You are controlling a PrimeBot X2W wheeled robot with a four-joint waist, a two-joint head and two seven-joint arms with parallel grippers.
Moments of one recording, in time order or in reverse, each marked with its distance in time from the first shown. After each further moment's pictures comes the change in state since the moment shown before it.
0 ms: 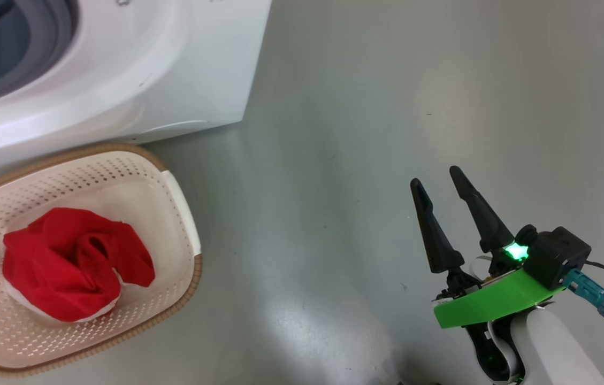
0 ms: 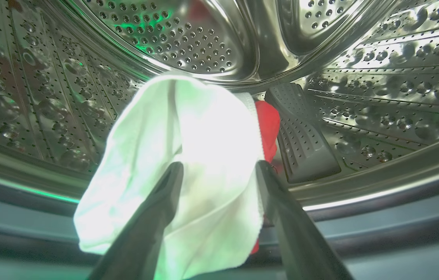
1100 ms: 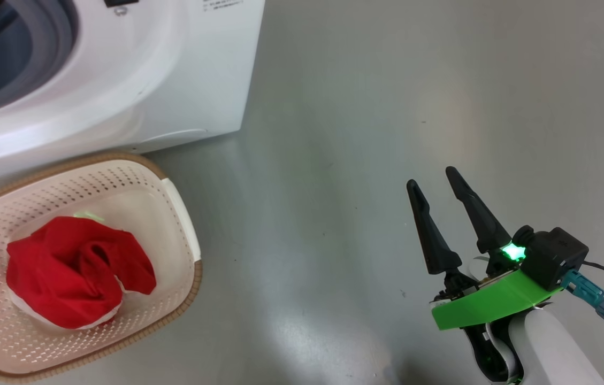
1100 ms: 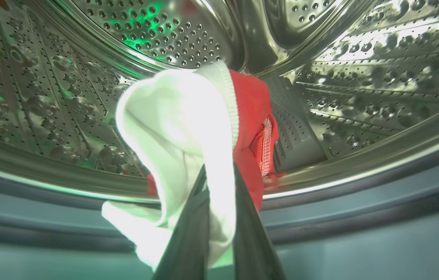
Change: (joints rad) left arm 0.034 0.008 -0.063 0.011 -0.020 0.006 -0.002; right arm 0.000 0.000 0.012 -0.008 0.002 0.000 0.000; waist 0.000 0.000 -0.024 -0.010
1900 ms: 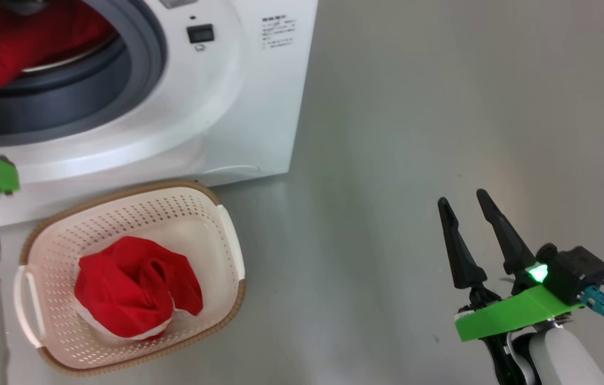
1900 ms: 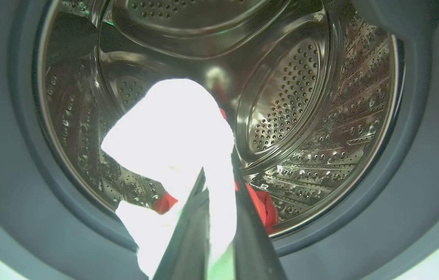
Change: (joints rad) left arm 0.480 -0.220 0.276 -0.676 -0.119 -0.033 -0.041; right arm 0.066 0.000 -0.087 0.038 -0.010 0.000 0.000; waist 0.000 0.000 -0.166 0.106
